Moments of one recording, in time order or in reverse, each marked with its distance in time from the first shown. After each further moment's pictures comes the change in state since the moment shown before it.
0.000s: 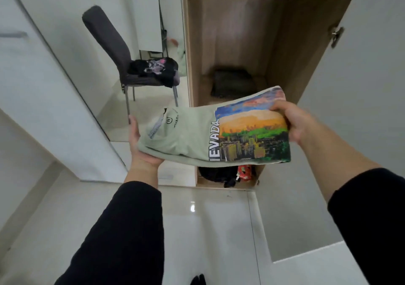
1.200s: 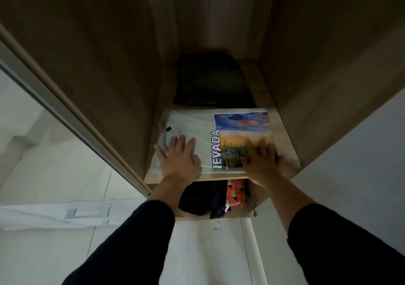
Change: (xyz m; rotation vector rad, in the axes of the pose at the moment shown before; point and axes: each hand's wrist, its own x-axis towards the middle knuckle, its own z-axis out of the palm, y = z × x) left_hand 0.381 -0.204 -0.045 2.385 -0.023 0.111; right_hand 0.410 0.073 -0.055 -1.396 0.229 -0.061
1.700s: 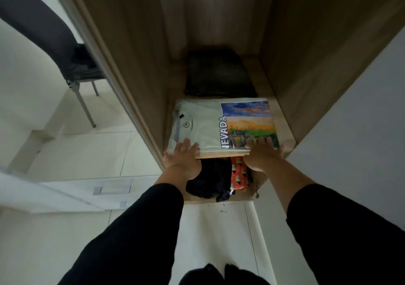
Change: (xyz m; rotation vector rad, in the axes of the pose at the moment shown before) left_hand -0.067 -0.018 -0.035 0.031 -0.368 -0.025; right_hand -0.073 -0.026 -0.021 -0.192 -0.121 0.041
